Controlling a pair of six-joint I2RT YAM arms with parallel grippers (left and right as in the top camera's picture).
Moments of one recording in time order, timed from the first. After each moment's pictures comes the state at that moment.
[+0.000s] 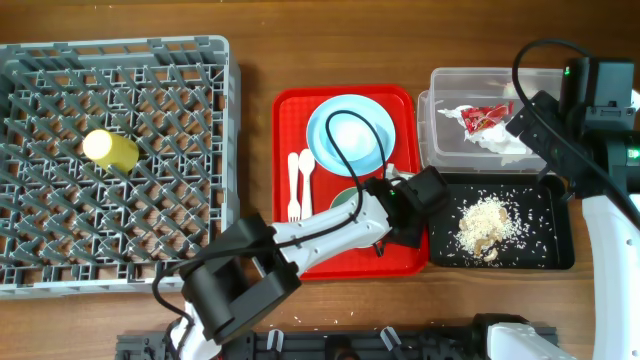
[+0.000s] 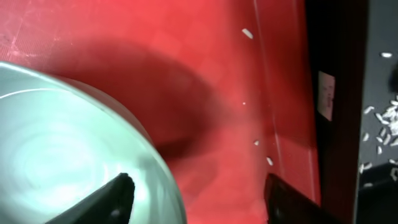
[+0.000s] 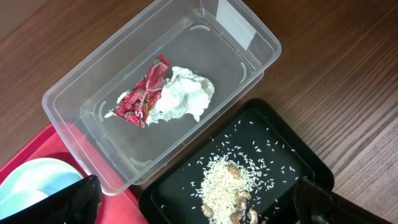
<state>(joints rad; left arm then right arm) -1.05 2.00 1.38 -0.71 0.01 -0.80 -0.04 1.29 1.48 -1.24 0.32 0.63</state>
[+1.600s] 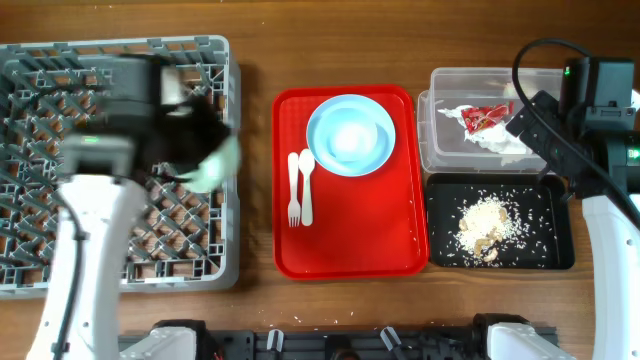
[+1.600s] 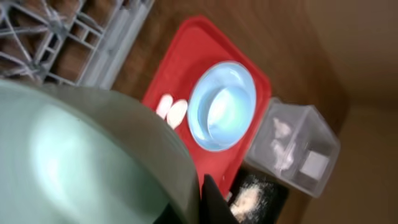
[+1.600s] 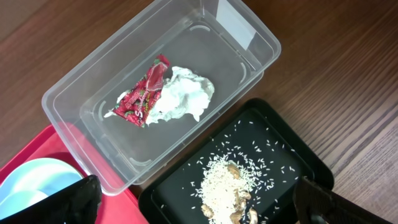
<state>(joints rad) 0.02 1.36 1.39 -1.08 0.44 -0.72 -0.04 1.29 1.48 -1.24 0.32 0.63</state>
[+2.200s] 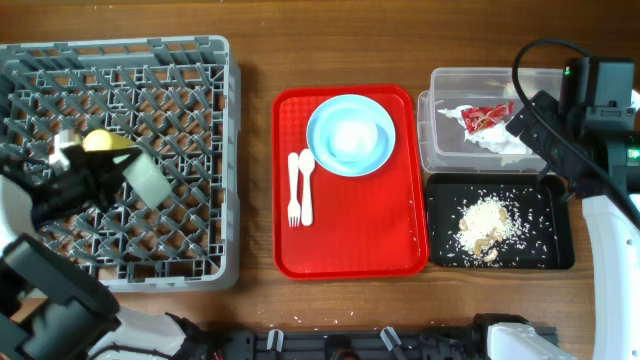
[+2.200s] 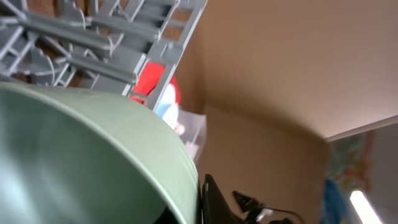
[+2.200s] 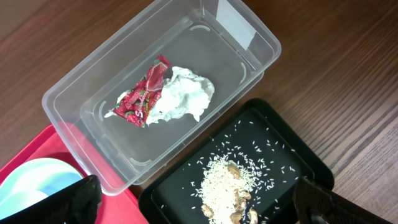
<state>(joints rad) 0.78 1.74 1.17 -1.19 1.27 -0.03 -0.04 1.29 1.48 -1.24 0.32 0.63</state>
